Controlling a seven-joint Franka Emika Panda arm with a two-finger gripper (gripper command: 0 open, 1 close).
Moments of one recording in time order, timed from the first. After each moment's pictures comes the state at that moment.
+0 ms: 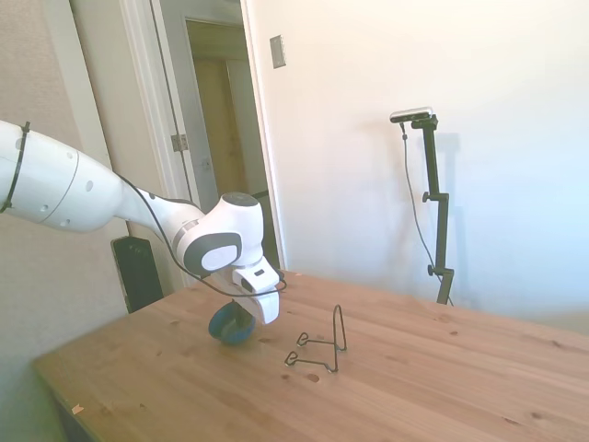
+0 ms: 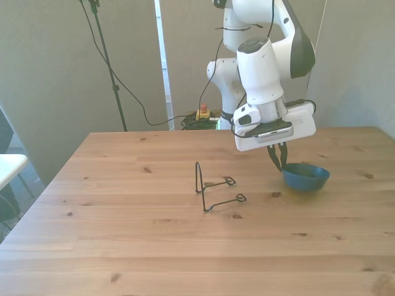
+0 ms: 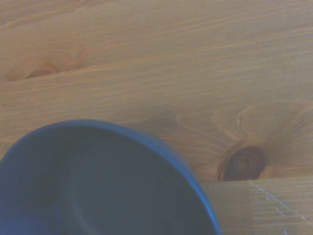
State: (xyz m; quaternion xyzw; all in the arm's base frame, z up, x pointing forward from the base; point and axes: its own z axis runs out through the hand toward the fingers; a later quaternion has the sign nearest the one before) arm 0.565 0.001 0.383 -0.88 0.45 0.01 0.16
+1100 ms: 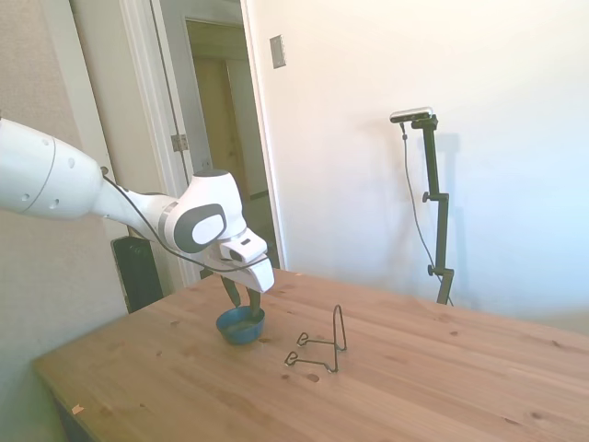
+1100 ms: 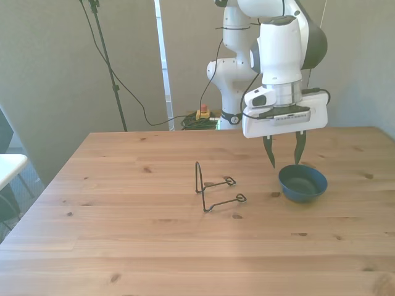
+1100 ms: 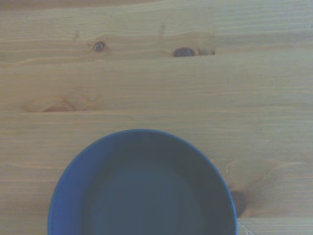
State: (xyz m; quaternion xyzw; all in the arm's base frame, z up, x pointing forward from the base) arm 0.565 0.042 0.444 -0.90 0.41 -0.09 0.09
